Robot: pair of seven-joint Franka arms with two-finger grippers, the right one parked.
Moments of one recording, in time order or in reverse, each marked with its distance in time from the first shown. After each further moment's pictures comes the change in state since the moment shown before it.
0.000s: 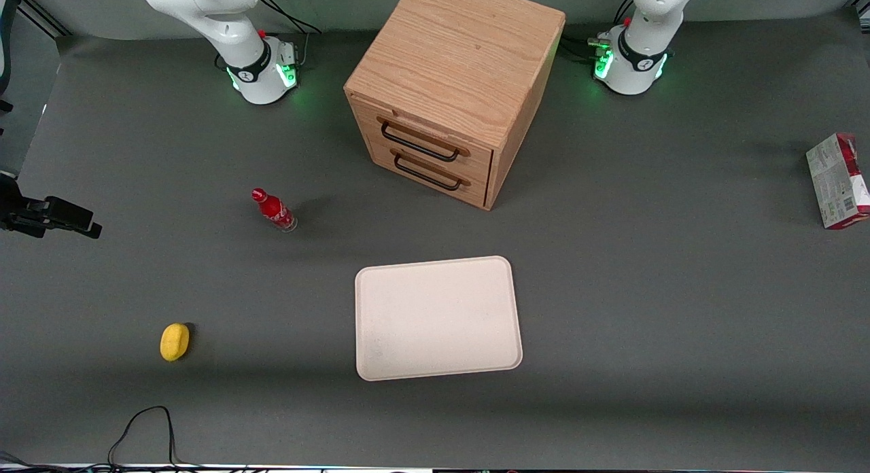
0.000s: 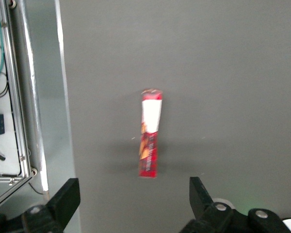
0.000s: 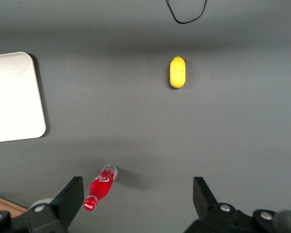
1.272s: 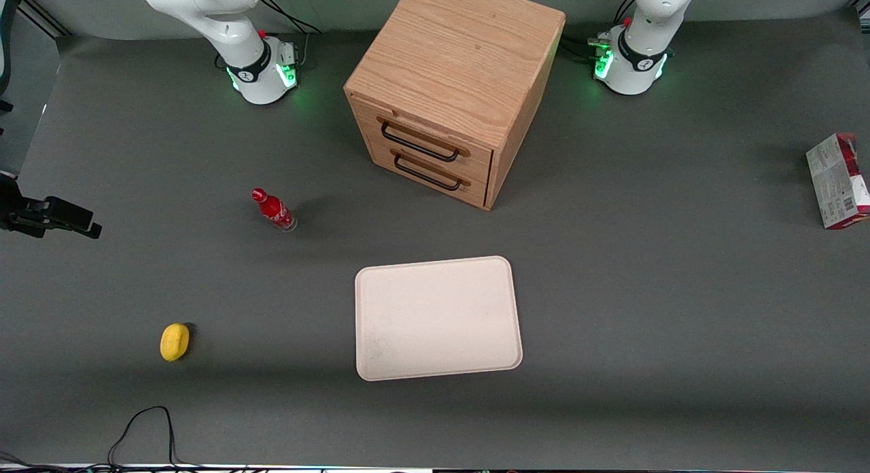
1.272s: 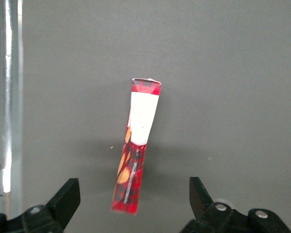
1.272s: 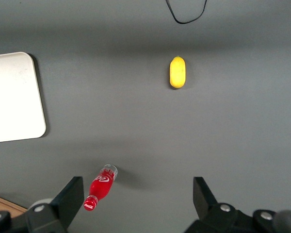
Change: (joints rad) arm 0.040 -0.038 -0.038 -0.506 -0.052 0.474 -0.112
